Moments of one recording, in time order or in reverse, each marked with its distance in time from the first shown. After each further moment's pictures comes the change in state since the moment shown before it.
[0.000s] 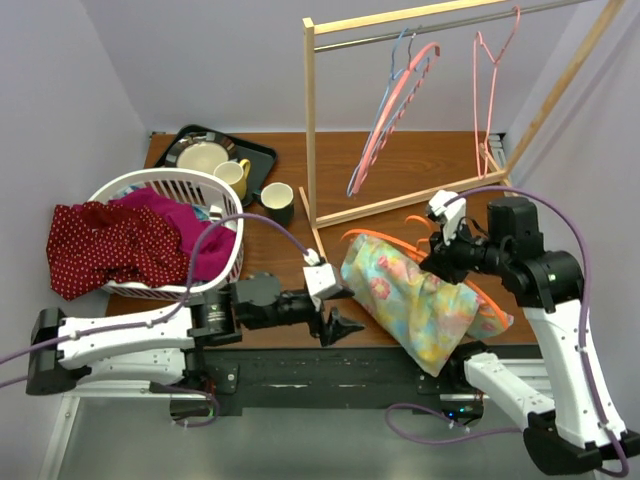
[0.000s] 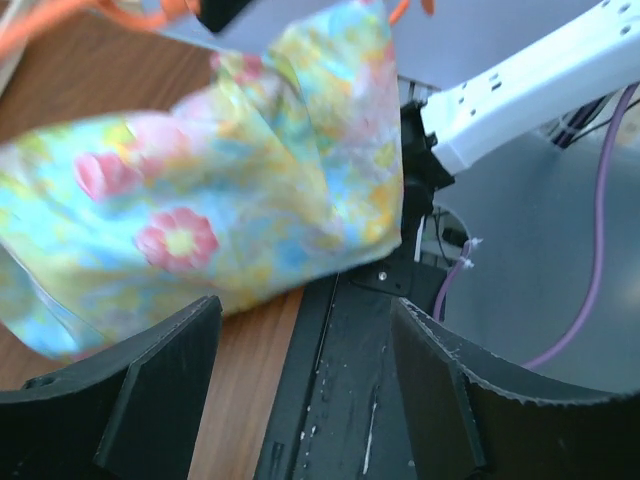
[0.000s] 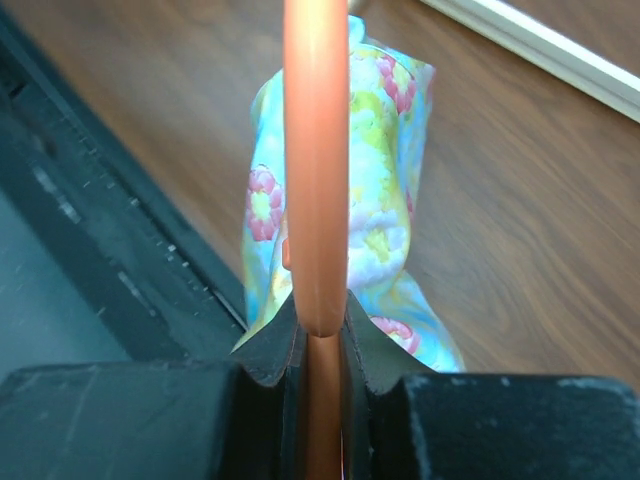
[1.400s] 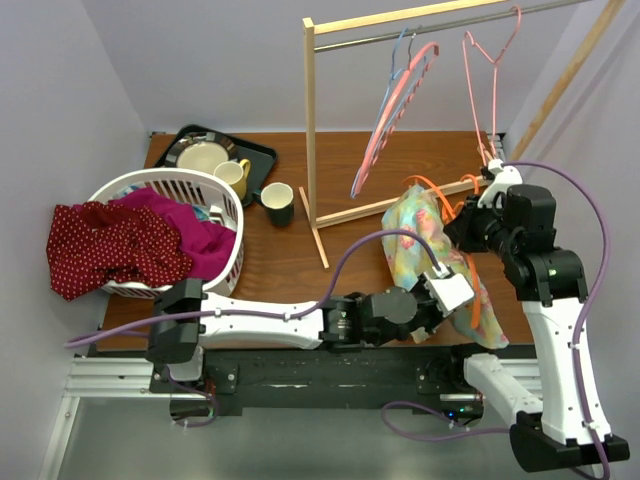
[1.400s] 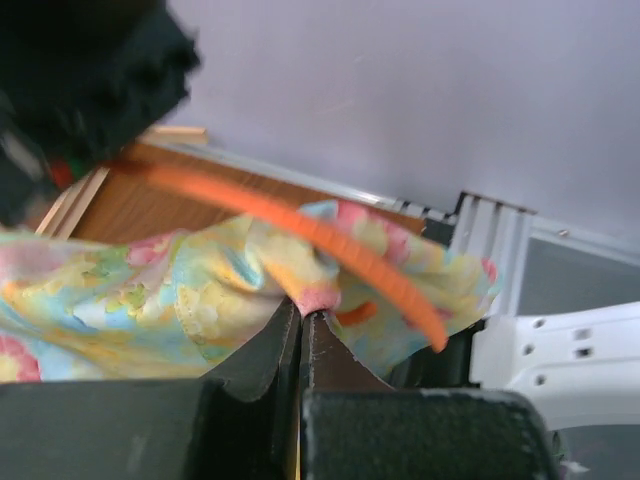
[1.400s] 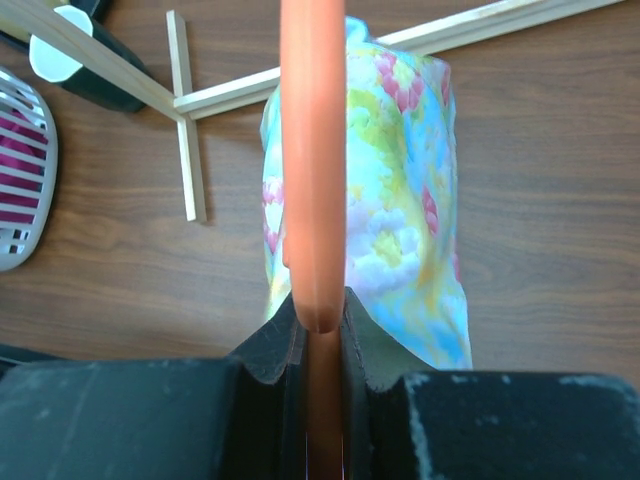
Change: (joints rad) left arm -0.204 0.777 0.599 0.230 -0.436 0.174; right arm -0.148 0.013 -0.005 0.204 0.340 0.545
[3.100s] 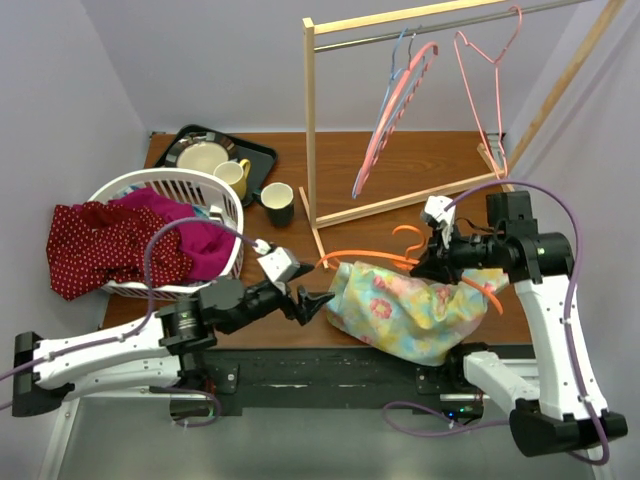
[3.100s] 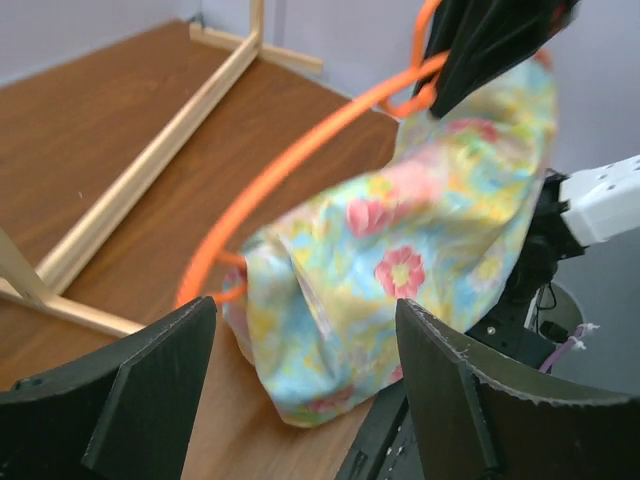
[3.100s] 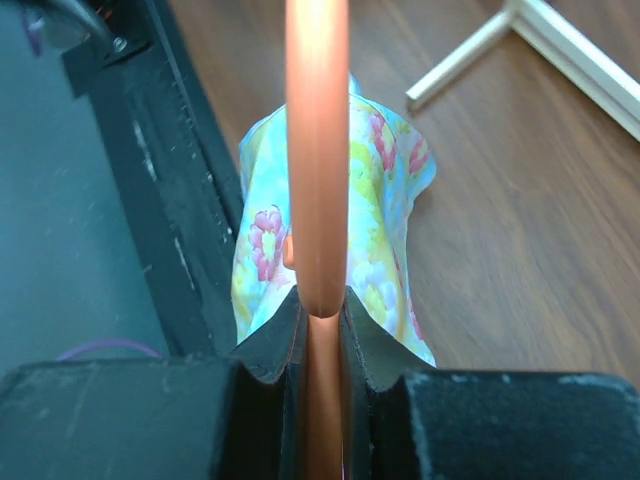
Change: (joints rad) left arm 0.274 -0.995 -0.746 -0.237 0.166 -0.183; right arm 0.001 0.079 -0.011 -0.319 -0.720 -0.882
